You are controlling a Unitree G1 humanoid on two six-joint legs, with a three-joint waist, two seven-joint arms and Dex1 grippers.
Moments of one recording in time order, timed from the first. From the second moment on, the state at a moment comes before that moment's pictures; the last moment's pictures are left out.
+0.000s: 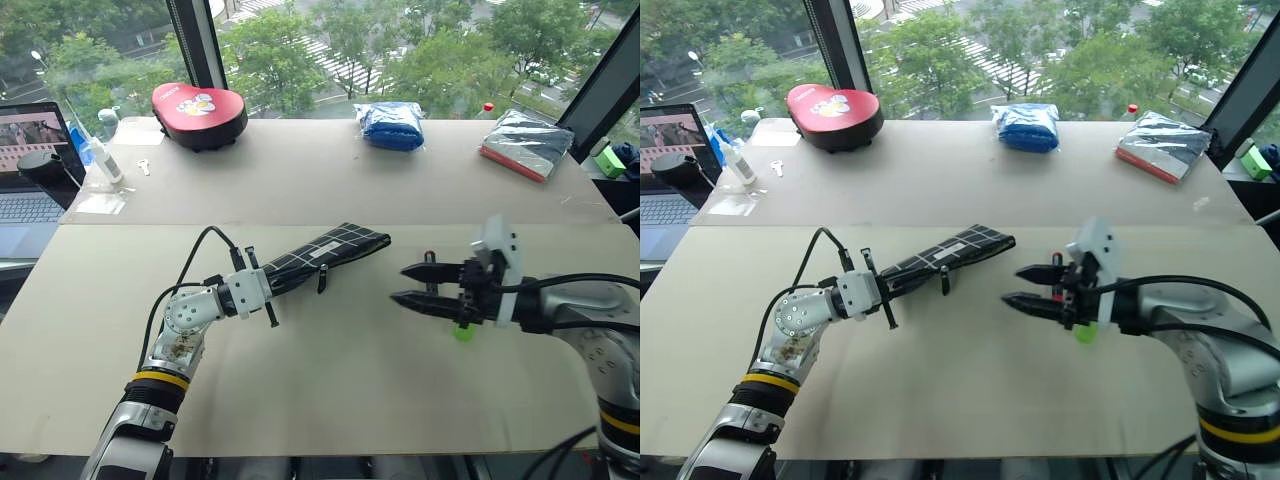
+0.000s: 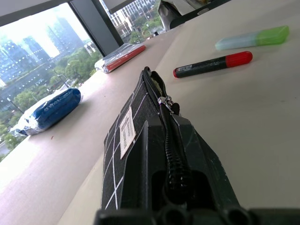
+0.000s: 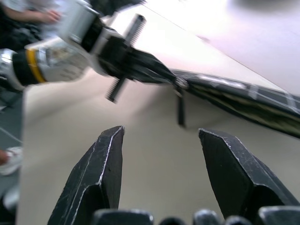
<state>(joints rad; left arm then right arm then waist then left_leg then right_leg) -0.39 0.43 -0.15 0.32 -0.16 -0.59 -0.96 -0.24 -0.74 -0.29 -0.56 0.62 1.03 0.79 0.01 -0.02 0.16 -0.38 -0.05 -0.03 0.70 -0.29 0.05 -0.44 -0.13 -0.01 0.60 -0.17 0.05</state>
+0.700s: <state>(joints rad) -0.48 0.30 -0.17 0.51 -0.21 -0.66 -1.09 -0.03 -0.42 -0.44 -0.69 0.41 1.32 0.18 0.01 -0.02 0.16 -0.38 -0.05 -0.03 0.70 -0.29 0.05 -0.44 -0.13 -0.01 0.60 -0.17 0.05</state>
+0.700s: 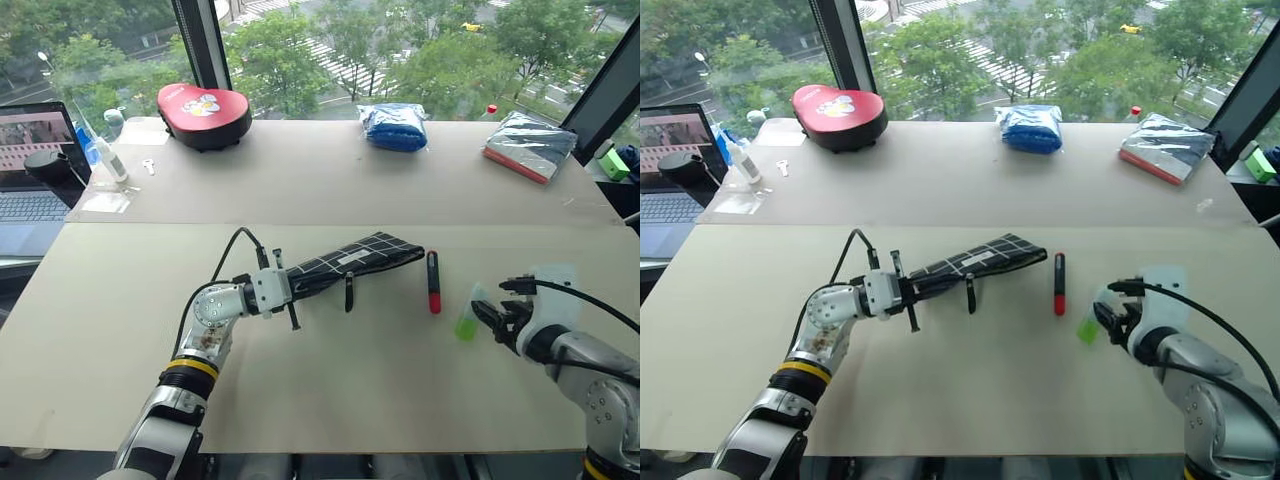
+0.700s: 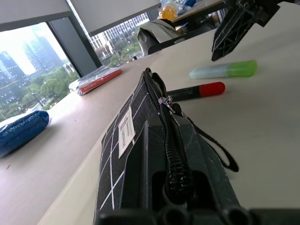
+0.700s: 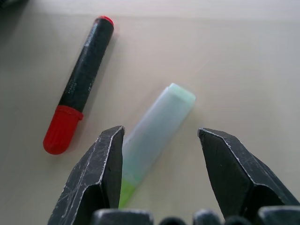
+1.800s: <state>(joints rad) -0.50 0.32 -0.12 0.50 -0.24 -0.67 -1.09 0.08 -0.50 -0.24 -0.58 0.29 1.02 0.17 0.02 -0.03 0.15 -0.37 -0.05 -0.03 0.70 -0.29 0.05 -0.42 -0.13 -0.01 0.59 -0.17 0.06</state>
